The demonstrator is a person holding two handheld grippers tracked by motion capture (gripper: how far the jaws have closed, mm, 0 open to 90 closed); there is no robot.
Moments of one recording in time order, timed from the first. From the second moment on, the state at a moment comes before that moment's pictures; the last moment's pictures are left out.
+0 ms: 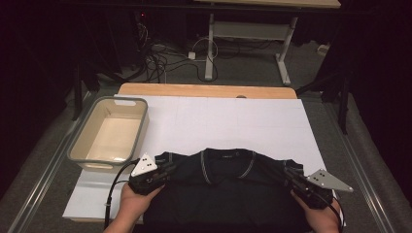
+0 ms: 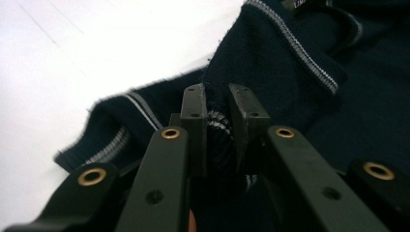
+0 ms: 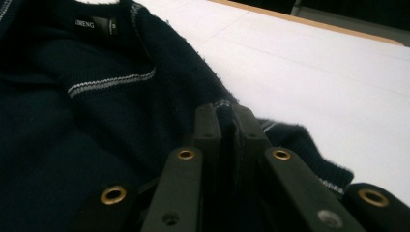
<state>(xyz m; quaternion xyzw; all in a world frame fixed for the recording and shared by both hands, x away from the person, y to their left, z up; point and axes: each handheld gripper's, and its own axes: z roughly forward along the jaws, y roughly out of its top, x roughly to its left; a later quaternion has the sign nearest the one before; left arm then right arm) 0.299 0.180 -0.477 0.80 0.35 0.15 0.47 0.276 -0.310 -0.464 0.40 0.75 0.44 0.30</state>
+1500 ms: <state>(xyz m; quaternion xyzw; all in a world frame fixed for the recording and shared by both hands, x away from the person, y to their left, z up) 0.228 0.172 -0.479 0.82 0.32 0.11 0.47 0.200 -0.307 -0.469 0.38 0.75 0.46 0.26</state>
